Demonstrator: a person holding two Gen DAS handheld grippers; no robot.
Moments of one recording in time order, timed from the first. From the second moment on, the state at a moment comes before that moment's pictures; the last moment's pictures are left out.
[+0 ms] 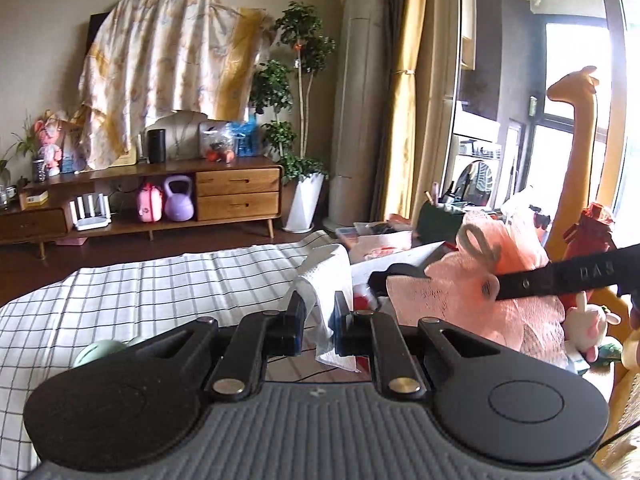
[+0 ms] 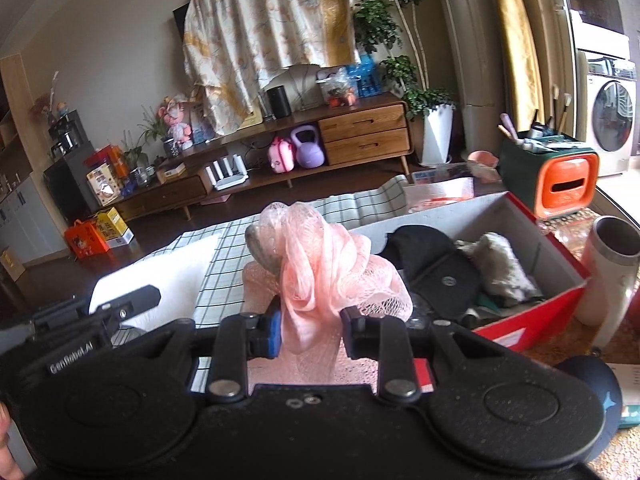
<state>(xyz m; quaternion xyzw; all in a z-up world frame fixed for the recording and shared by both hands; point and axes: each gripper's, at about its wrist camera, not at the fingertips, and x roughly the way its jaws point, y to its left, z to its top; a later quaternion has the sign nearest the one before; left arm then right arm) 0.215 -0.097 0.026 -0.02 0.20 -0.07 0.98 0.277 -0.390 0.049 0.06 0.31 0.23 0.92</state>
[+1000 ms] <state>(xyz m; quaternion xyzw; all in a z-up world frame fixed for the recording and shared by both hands) 0.367 -0.215 0.007 0.01 0.25 -0.18 0.95 0.409 -0.497 0.013 0.08 0.28 0.07 0.95</state>
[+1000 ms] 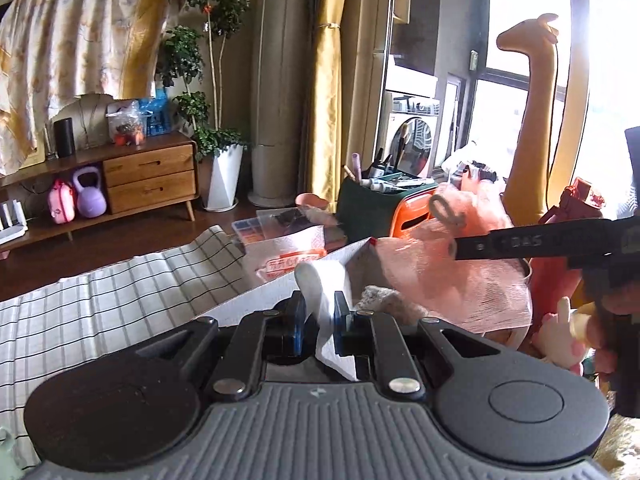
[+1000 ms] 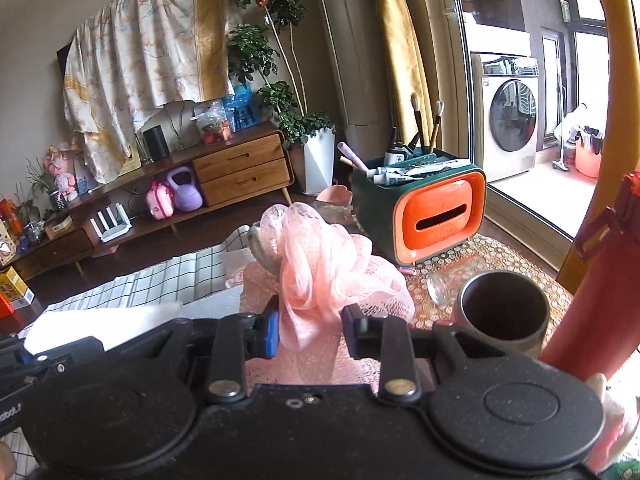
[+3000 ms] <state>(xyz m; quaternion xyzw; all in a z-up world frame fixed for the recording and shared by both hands) 0.313 -0.189 -0.002 -0.02 0.28 -0.16 0.95 0.313 -0.466 0.024 0.00 0.24 0.13 0.96</state>
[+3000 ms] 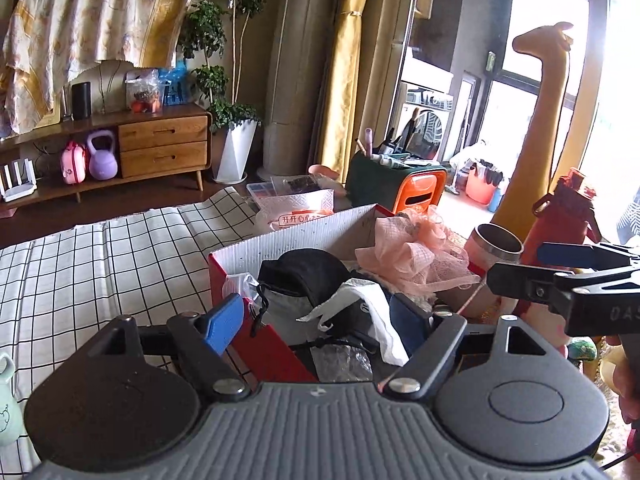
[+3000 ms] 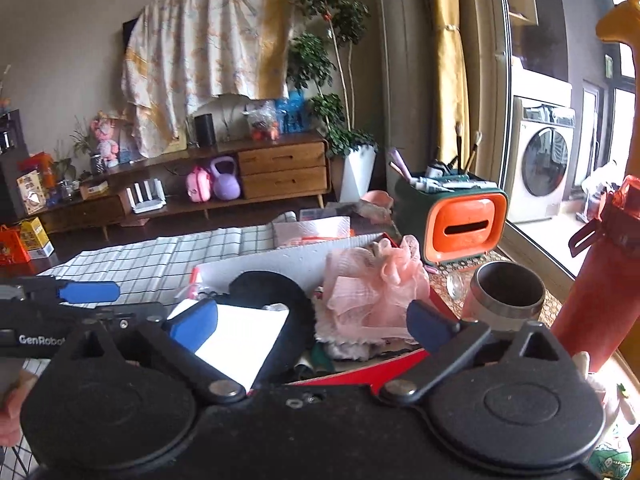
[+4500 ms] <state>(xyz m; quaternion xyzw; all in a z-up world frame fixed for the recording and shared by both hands) 0.172 -0.145 0.005 -0.03 0.24 -0.15 0.96 0.166 -0.423 0.016 0.03 0.17 0.17 0.97</state>
